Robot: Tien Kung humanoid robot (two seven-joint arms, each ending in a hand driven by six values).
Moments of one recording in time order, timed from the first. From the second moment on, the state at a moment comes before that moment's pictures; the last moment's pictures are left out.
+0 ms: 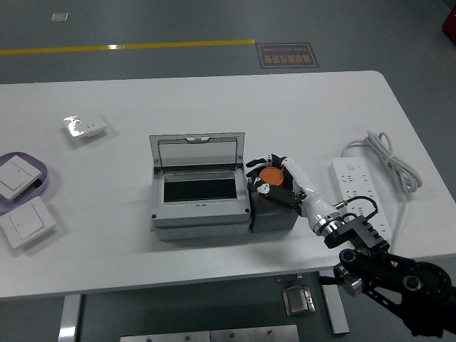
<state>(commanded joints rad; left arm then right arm) -0.05 0.25 -0.06 -0.25 0.78 -0.03 0.32 0.40 -0.39 0.49 1.37 -0.80 -0.44 0.35</state>
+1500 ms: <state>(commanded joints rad) -0.05 0.25 -0.08 -0.25 0.80 -0.03 0.32 0.37 -0.38 0.54 1.37 -0.81 -0.46 0.39</state>
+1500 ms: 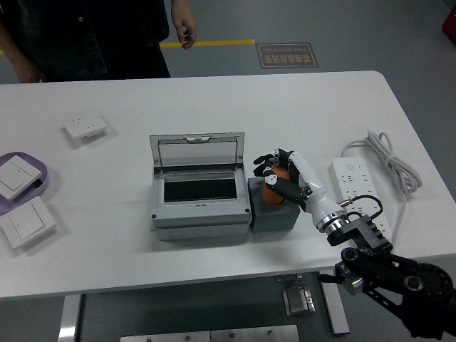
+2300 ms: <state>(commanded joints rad) -0.05 0.25 -0.06 -0.25 0.79 -0.02 0.32 0.37 -0.39 0.52 1.35 -0.82 -0.44 0.38</state>
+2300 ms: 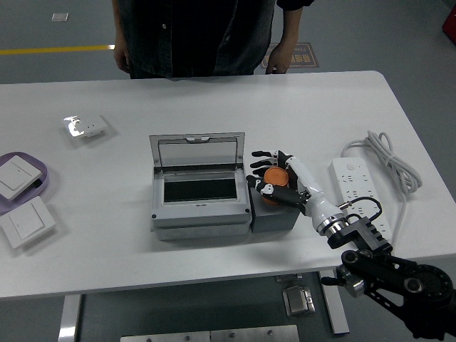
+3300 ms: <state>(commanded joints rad) -0.05 0.25 -0.04 -0.26 0.77 -0.01 0.30 0.37 -0.39 0.51 1.35 -0.81 -0.45 0.38</state>
